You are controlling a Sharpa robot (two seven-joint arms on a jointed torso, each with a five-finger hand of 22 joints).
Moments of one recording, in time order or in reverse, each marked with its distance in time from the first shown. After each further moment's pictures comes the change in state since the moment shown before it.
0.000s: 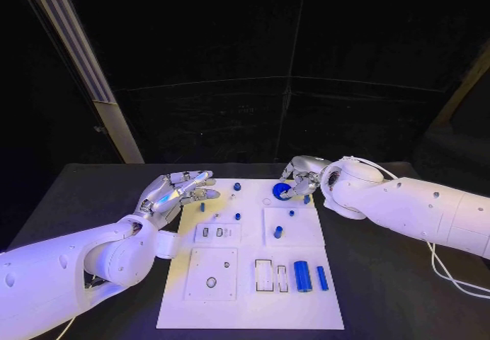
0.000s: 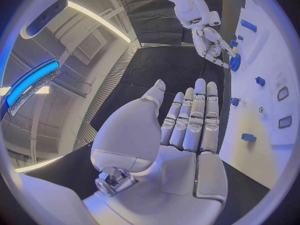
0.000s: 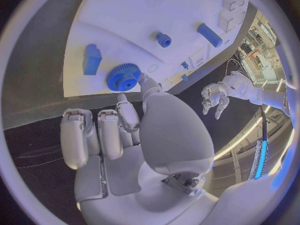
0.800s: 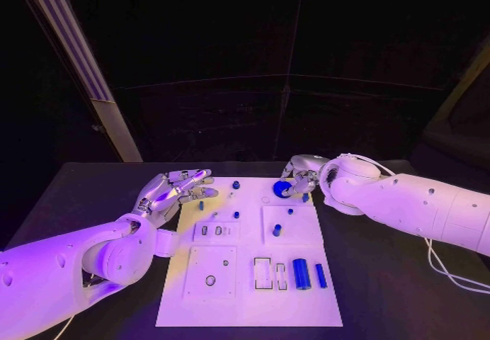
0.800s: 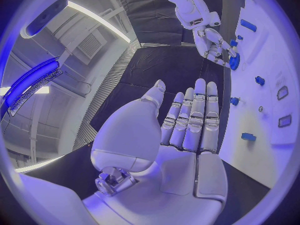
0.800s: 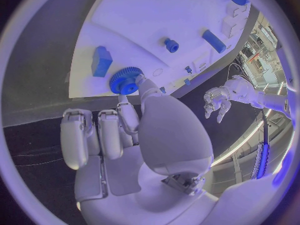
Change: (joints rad) left arm 0.000 -0.001 0.000 -0.003 0.000 0.003 -0.002; left_hand -0.005 0.005 0.000 0.000 0.000 0.000 0.000 0.000 0.000 0.000 0.000 0.000 0.000 0.000 0.000 0.000 0.001 0.000 0.000 0.000 0.000 -0.001; right arm 0.001 0.015 0.001 -0.034 -0.027 0.036 0.005; right_hand 0.018 0.018 0.011 -0.005 0.037 0.026 -0.007 0.018 0.002 0.008 -0.007 0.022 0.030 0.000 0.000 0.004 0.000 0.000 0.000 0.000 0.002 0.000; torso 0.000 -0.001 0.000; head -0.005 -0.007
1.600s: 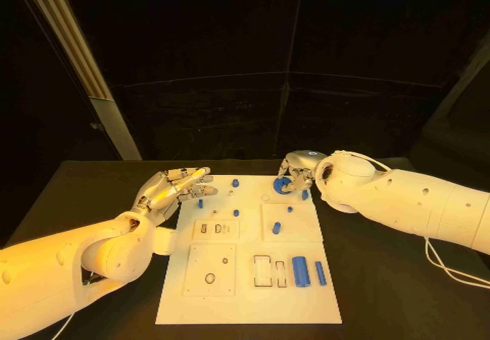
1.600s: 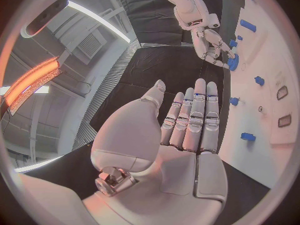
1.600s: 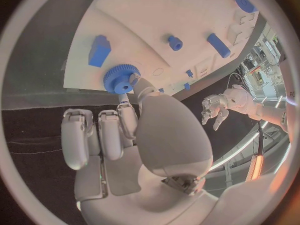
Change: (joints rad) left arm 0.000 0.001 0.000 -0.003 0.000 0.006 -0.003; left_hand 0.000 0.000 0.000 0.000 0.000 0.000 0.000 0.000 0.000 0.000 0.000 -0.003 0.000 0.000 0.000 -0.004 0.000 0.000 0.000 0.000 -0.004 0.000; right arm 0.002 0.013 0.001 0.013 -0.115 -0.014 -0.006; right_hand 0.082 0.042 0.145 -0.083 -0.075 0.084 -0.009 0.033 -0.003 0.026 -0.020 0.032 0.043 0.000 -0.015 0.004 0.000 0.000 0.003 -0.011 0.008 0.000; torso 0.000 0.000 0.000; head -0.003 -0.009
